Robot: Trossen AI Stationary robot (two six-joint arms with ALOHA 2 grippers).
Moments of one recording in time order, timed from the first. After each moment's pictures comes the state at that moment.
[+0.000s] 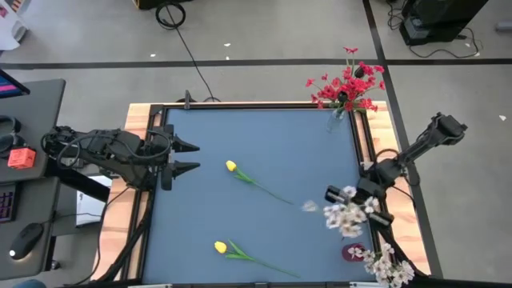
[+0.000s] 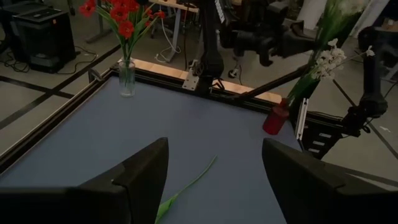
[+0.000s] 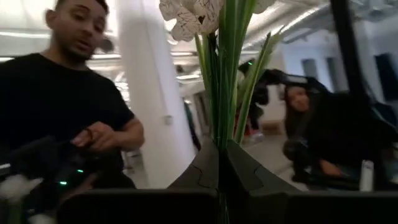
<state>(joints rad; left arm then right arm) -0.30 0.74 1.02 -0.54 -0.37 -0.33 0.54 0.90 0.38 0.89 -0.34 0.37</state>
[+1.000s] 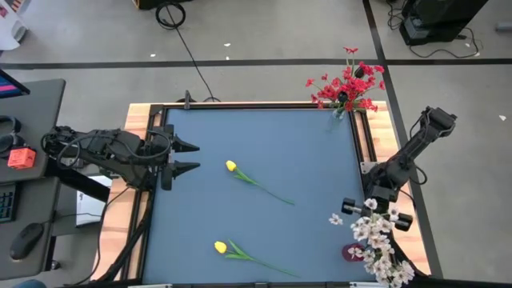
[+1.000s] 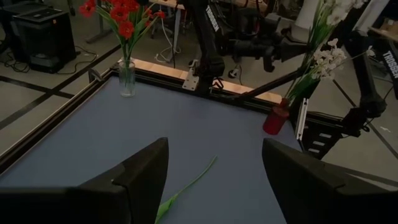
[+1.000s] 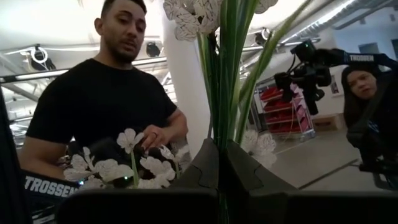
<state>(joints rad) -0.30 0.74 1.02 -0.54 -0.37 -0.33 0.76 0.75 0.18 1.00 -0.30 0.42</state>
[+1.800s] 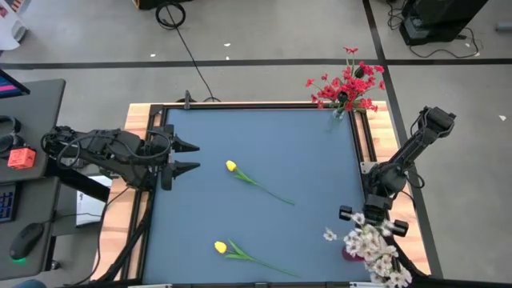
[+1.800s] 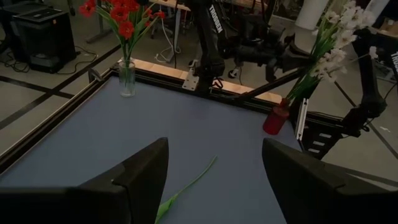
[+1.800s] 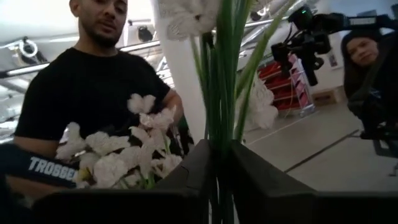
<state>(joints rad) -0.30 0.74 1.02 -0.54 -0.37 -0.33 0.81 0.86 0.18 1.01 -0.26 0.45</state>
